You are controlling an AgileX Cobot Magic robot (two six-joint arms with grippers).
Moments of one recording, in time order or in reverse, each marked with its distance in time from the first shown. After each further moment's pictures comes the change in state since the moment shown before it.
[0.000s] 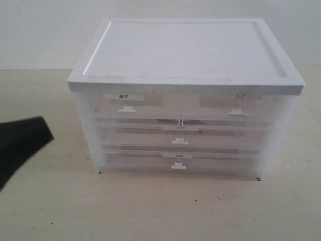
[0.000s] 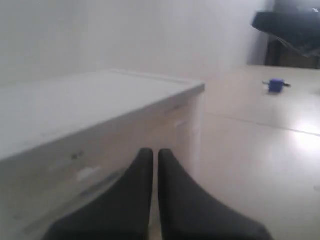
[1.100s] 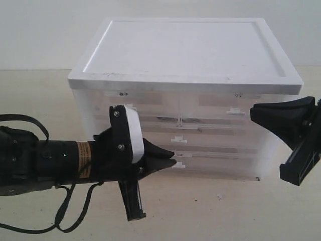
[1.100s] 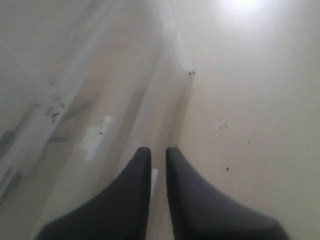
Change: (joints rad) left arm -0.499 0.982 -0.468 -0.326 0.245 0.860; right arm 0.000 0.556 -0.129 -0.519 -0.144 -0.019
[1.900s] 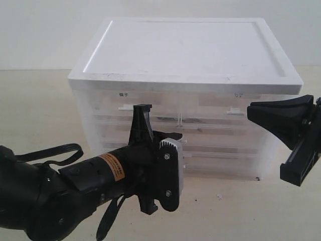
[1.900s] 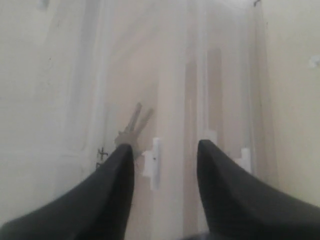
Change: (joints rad) left arm -0.316 0.012 -0.013 -0.994 0.038 1.192; right arm 0.000 0.000 0.000 0.000 -0.046 0.019
